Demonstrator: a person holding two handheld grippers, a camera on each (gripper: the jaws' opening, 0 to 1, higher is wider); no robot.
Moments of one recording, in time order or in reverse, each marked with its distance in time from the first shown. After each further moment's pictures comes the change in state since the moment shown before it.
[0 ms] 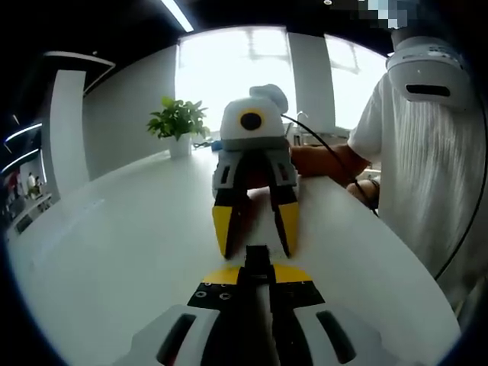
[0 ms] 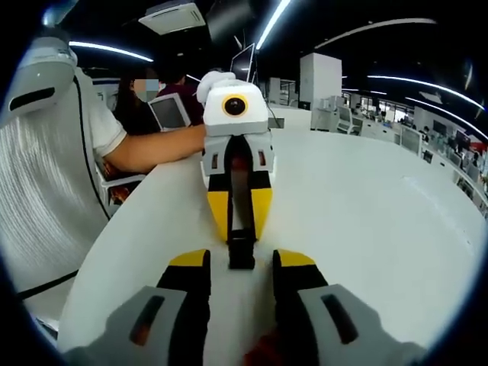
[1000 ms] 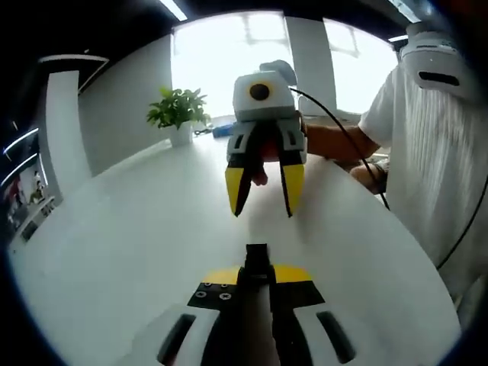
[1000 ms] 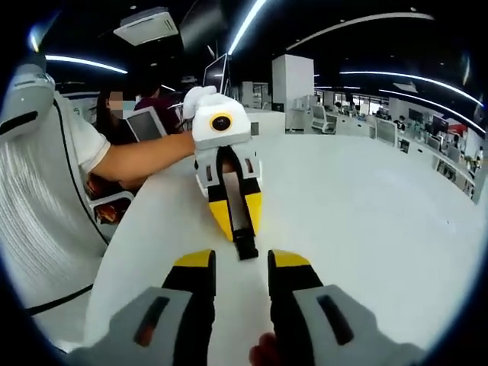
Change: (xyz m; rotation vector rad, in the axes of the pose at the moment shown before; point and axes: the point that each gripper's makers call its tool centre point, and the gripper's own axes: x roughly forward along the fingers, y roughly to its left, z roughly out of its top) left arm -0.006 0.014 0.001 0.038 0.112 0.028; right arm -0.031 -0.009 0.011 0.093 -0.021 -0.143
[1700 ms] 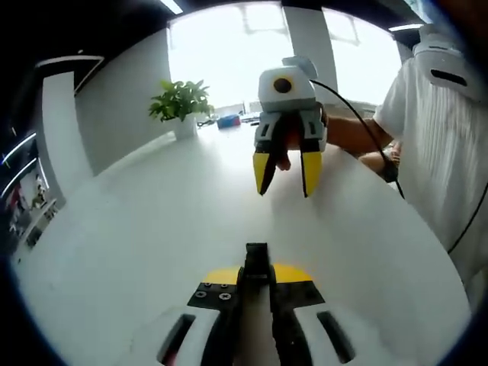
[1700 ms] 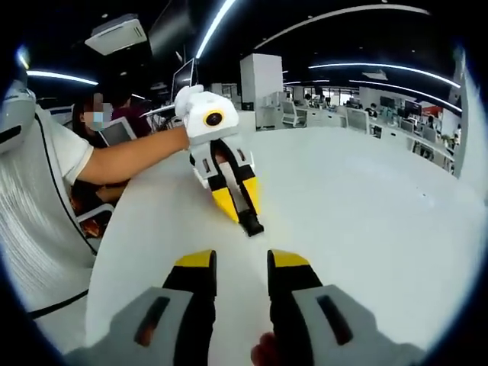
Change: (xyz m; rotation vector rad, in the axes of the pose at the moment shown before) left arm 0.007 0.034 0.004 0.033 0.058 0.015; right arm -0.025 -0.026 -0.008 0.112 -0.007 -0.149
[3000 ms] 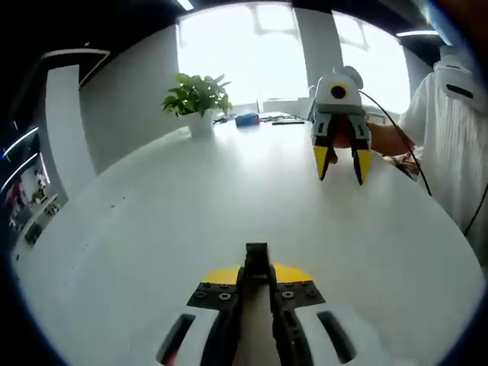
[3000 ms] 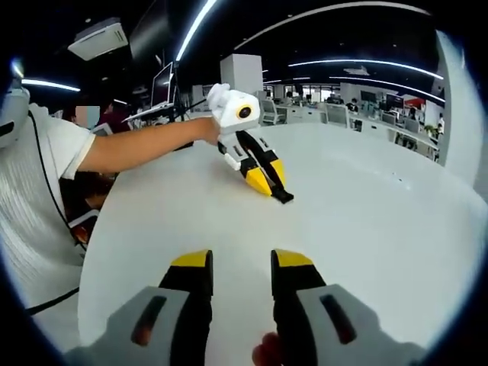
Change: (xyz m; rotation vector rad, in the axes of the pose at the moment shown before) left arm 0.018 0.090 0.000 -0.031 -0.013 -0.003; right arm -0.022 -0.027 -0.014 0.055 0.001 -0.097
